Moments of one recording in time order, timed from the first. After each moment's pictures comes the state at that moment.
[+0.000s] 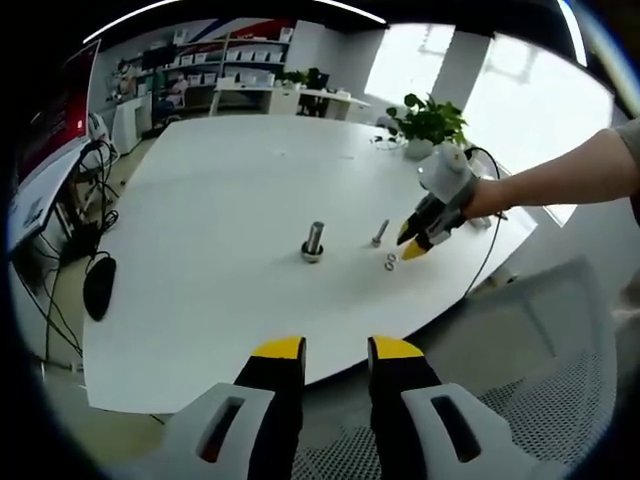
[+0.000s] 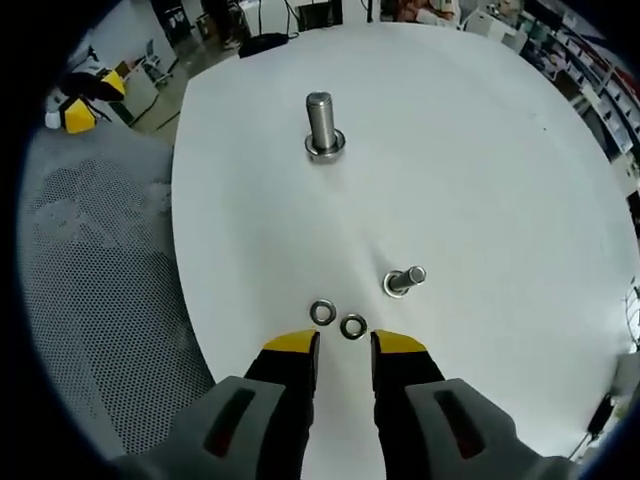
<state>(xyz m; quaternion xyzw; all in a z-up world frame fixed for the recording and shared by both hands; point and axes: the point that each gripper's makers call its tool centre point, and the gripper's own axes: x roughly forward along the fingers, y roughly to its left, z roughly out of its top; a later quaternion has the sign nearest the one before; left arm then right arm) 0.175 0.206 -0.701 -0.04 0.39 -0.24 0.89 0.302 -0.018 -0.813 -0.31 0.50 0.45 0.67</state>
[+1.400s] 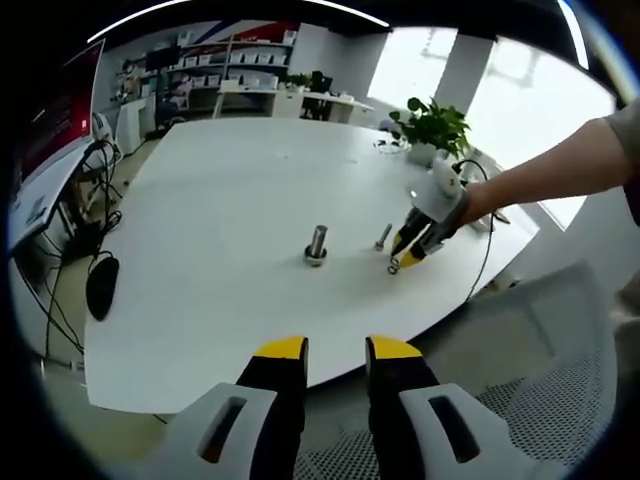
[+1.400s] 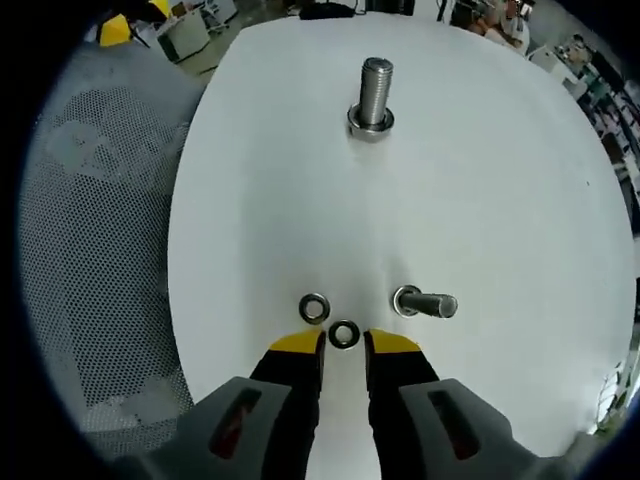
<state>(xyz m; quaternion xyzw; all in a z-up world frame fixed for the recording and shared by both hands) 0.177 0.208 -0.700 -0.04 0.38 -0.23 0.89 0.305 -0.016 -0.841 -0.42 0.47 0.52 0.58</state>
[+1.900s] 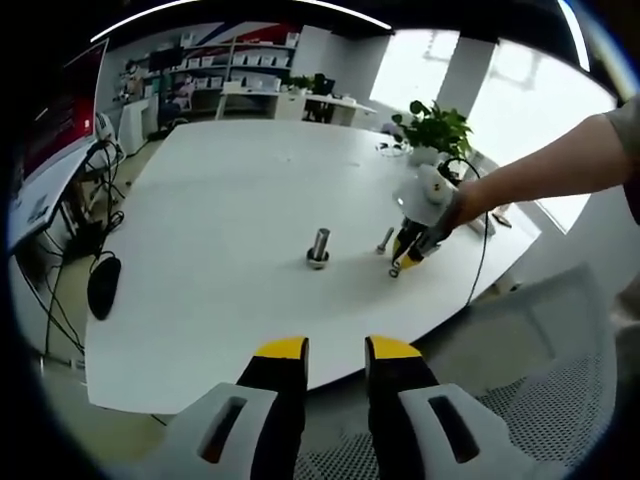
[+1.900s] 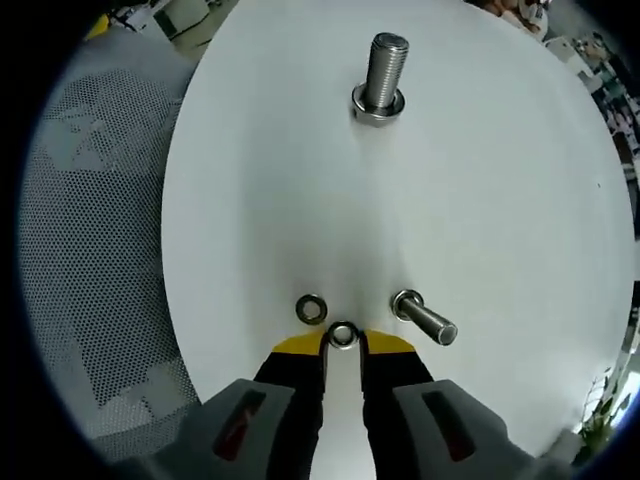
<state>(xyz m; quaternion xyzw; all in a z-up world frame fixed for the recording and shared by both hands) 0.179 0.210 -0.698 -0.05 0.38 -0.23 0.90 0.307 -0.016 -0.841 -0.45 0.50 0.49 0.55</state>
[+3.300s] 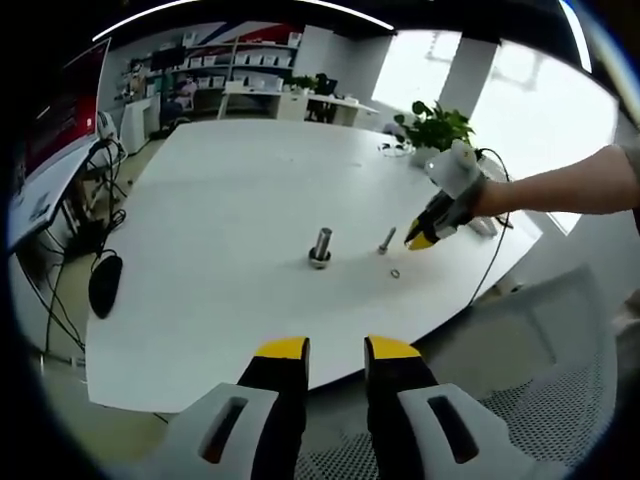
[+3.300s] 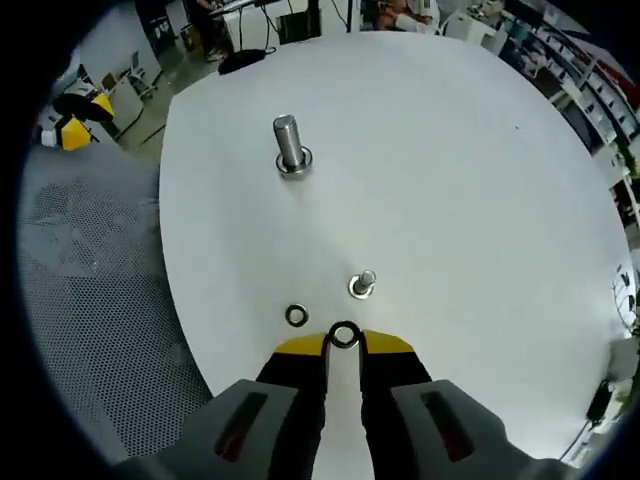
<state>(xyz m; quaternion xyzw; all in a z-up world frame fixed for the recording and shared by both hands) 0.179 0.212 -0.699 -0.05 0.38 -0.22 0.90 0.322 -0.026 -0.793 -0.30 0.49 0.42 0.70</state>
